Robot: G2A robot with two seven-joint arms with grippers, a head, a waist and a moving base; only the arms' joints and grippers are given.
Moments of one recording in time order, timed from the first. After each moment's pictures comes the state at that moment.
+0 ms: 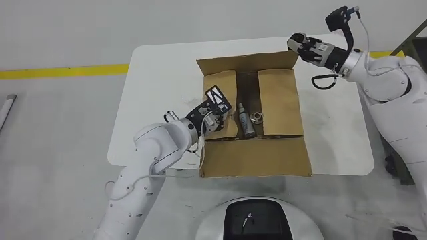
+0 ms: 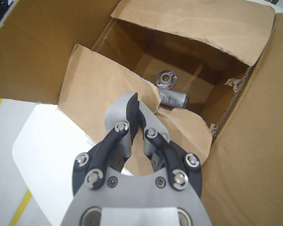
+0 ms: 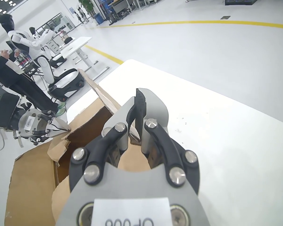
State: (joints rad) left arm 0.86 -1.16 -1.07 -1.79 1.23 -0.56 -0.73; right arm -0.60 -1.09 1.25 -1.18 -0.42 -0.62 0.52
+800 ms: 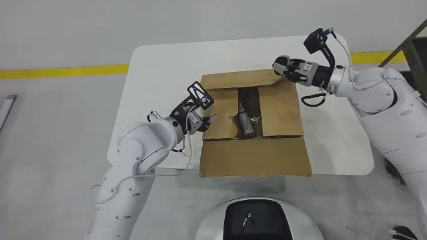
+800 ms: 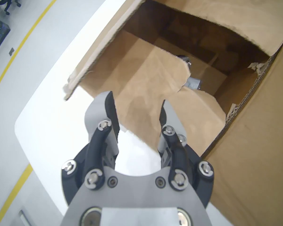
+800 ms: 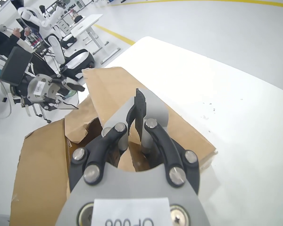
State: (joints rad) left arm 0.91 -1.13 -1.20 -1.84 1.19 -0.54 -0.89; right arm -0.68 -1.08 1.20 -1.28 -0.43 -0.64 0.60
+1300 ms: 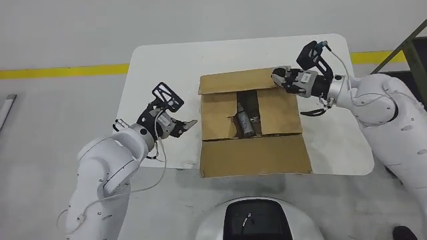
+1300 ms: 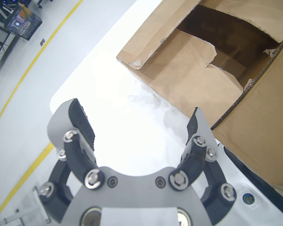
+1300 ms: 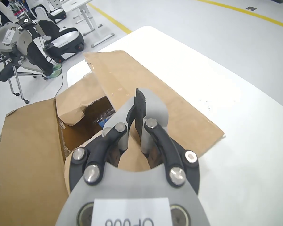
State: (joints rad) left arm 1.04 -1.09 -1.42 -2.03 1.18 -0.55 -0.92; right arm -0.78 -1.06 1.25 -1.46 -0.56 -0.64 0.61
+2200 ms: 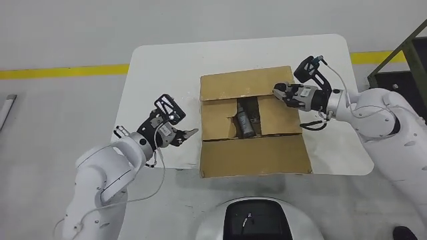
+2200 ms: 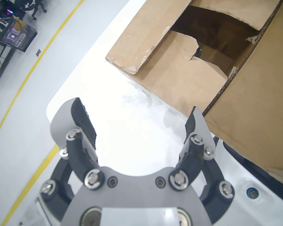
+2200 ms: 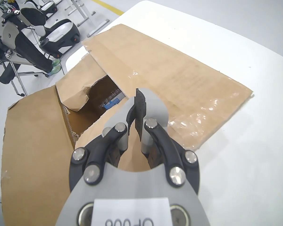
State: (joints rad) left arm 1.13 -1.07 -1.47 -2.06 1.19 -0.68 -0.84; right arm -0.88 -1.04 1.25 -1.55 -0.53 -0.52 0.70
